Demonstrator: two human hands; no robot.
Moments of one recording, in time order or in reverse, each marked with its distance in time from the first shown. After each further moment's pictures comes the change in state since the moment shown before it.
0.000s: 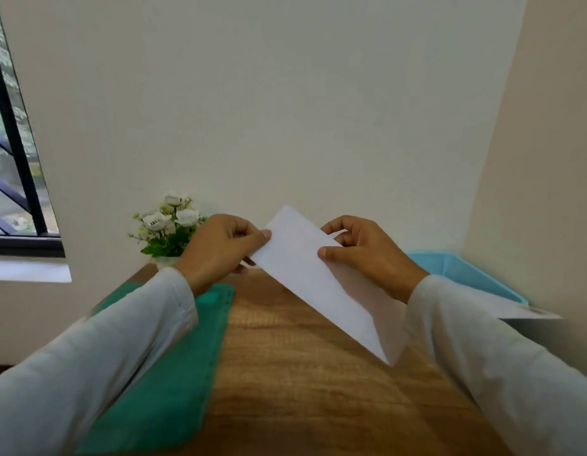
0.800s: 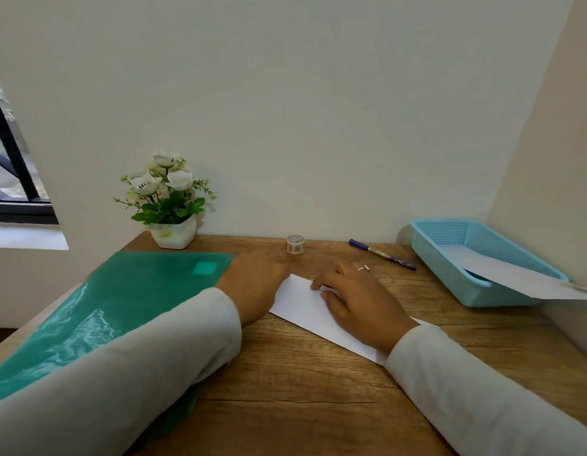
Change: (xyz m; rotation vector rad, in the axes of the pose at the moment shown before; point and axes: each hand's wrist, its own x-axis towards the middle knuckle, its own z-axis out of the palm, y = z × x) left_hand 0.000 -0.092 0.076 1.238 -0.310 0.311; right_hand -0.027 0.120 0.059 -0.677 -0.145 -0.193
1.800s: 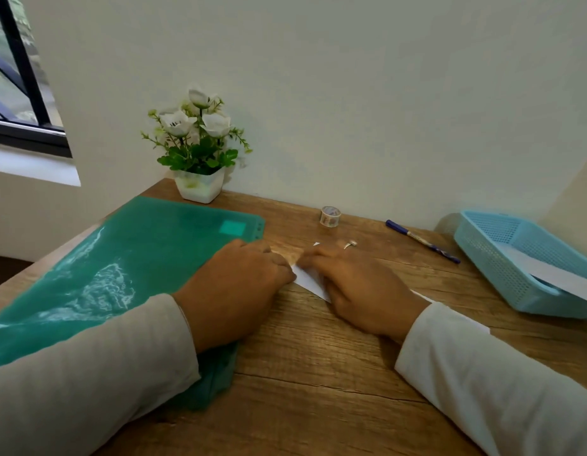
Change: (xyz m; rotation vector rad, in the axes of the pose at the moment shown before) left_hand -0.081 -0.028 -0.009 -0.199 0.064 0.105; right_hand 0.036 -0.058 0.007 -0.116 -0.271 -0.211
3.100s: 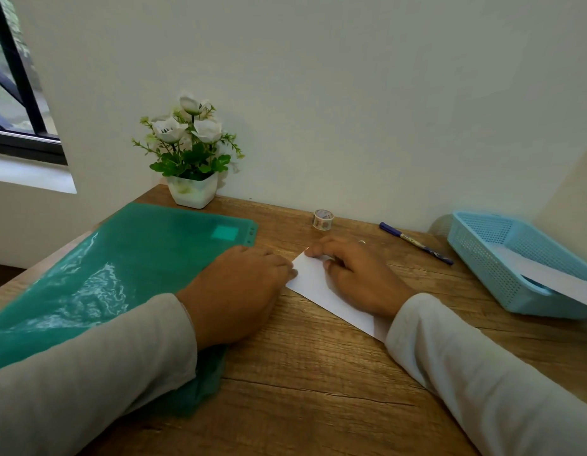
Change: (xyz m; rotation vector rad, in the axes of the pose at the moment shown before) left_hand 0.012 0.005 0.002 -0.051 -0.122 -0.076; right_hand 0.010 0.037 0.013 0.338 0.136 0.202
